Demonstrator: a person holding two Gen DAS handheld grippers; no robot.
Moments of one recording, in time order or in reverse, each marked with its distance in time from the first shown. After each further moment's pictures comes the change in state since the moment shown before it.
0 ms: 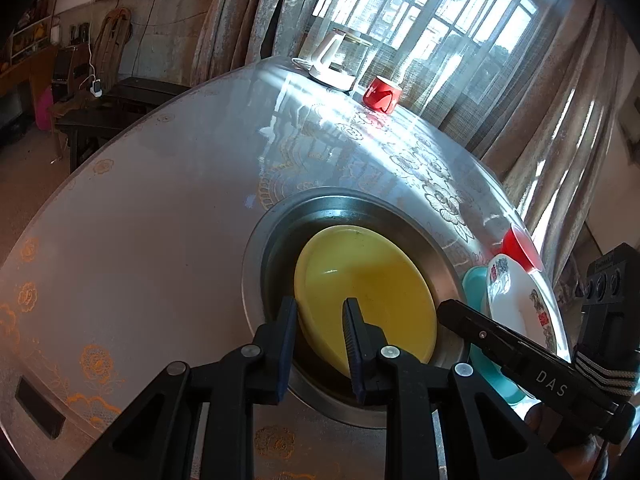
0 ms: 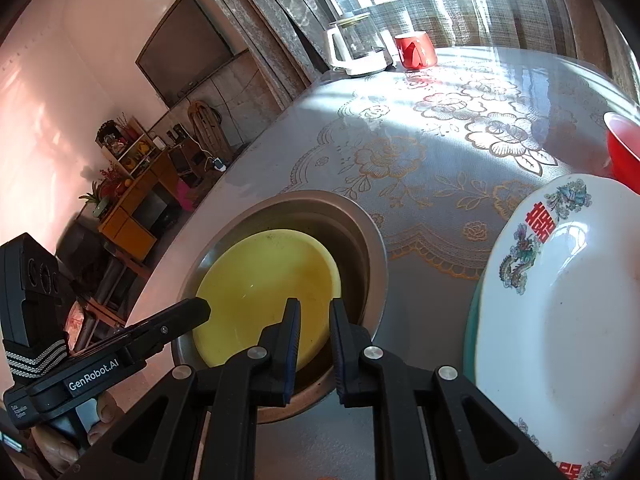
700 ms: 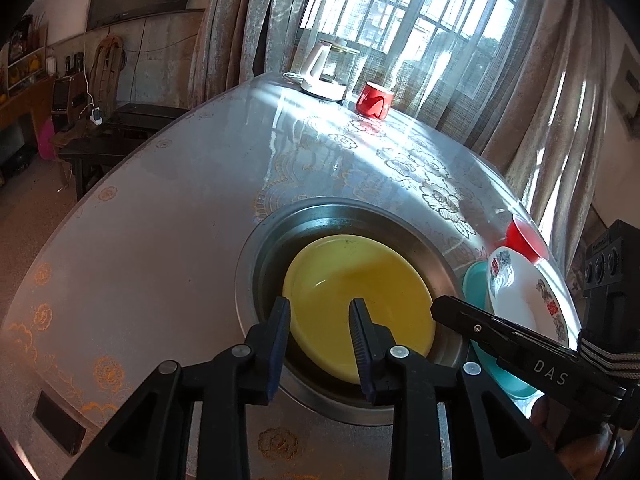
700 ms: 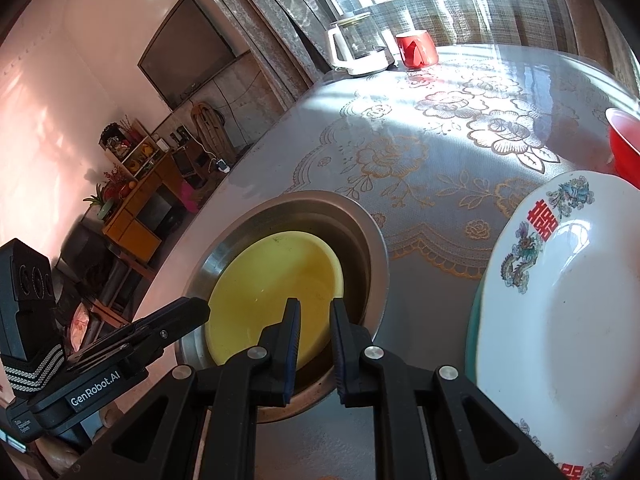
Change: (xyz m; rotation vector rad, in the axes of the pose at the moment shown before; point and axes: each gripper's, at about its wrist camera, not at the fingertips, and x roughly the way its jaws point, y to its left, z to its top) left arm -0.010 -0.014 -0.002 0.084 -0.047 0.044; right arm 0.000 -0.001 -0.001 0.010 -0.003 0.018
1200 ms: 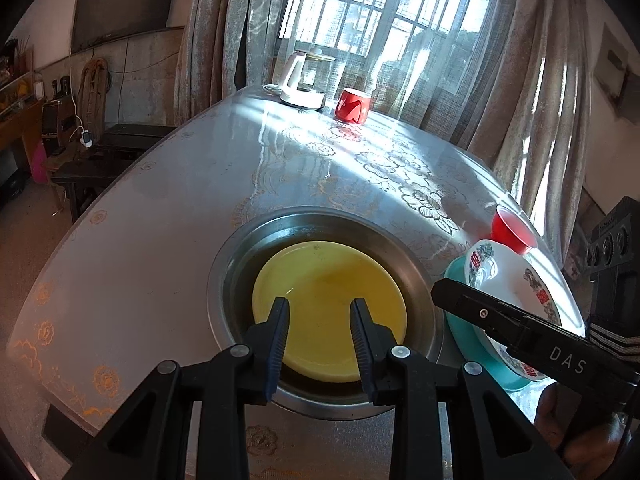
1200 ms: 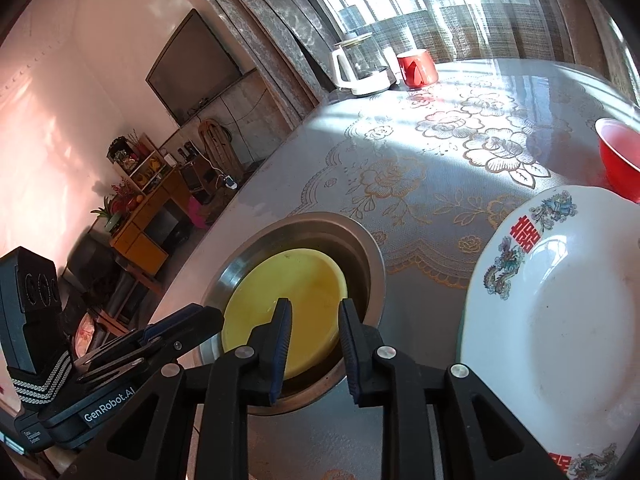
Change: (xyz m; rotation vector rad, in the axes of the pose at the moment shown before) left arm -0.009 -0.026 0.000 0.080 -0.028 -0.008; right arm -0.027 0.000 0.001 -0.004 -0.080 0.016
